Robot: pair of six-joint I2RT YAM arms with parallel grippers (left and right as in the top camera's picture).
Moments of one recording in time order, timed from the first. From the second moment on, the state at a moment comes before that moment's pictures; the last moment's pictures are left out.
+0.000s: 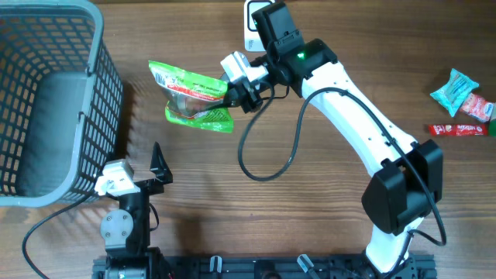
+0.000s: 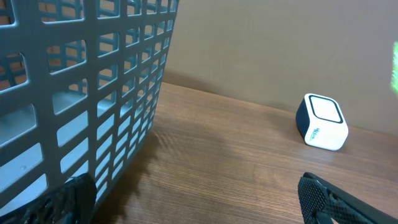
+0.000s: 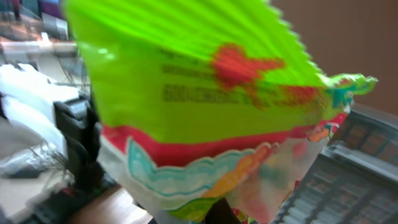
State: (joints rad) left arm 0.06 0.01 0.01 -0.06 -0.07 -0.21; right arm 0.54 1.96 1.78 -0.69 -1.53 -0.98
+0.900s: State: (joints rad) left arm 0.06 0.01 0.01 -0.06 -0.07 -0.21; right arm 0.49 2.26 1.96 -0.58 -0.05 0.59
